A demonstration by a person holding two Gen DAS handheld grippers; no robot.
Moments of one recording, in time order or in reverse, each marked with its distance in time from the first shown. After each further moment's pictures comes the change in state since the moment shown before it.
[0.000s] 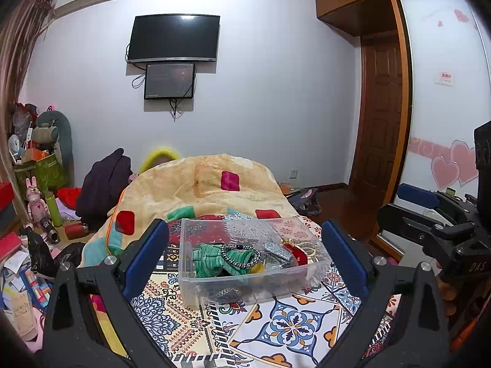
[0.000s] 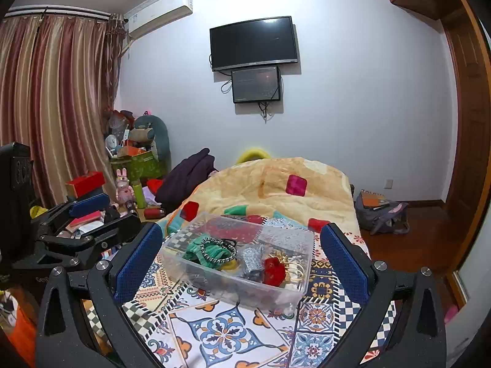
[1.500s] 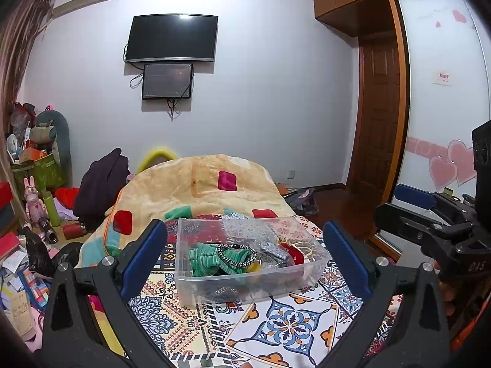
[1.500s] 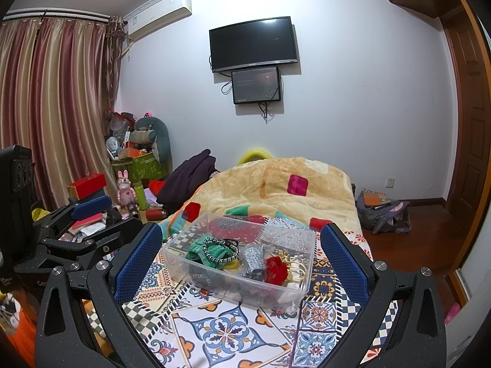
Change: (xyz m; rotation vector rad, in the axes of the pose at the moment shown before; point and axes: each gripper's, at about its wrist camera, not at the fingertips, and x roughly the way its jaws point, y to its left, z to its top) left arm -0.002 -0.004 -0.002 -0.002 -0.001 -0.011; right arm -0.002 0.002 0.002 0.007 -0.001 0.005
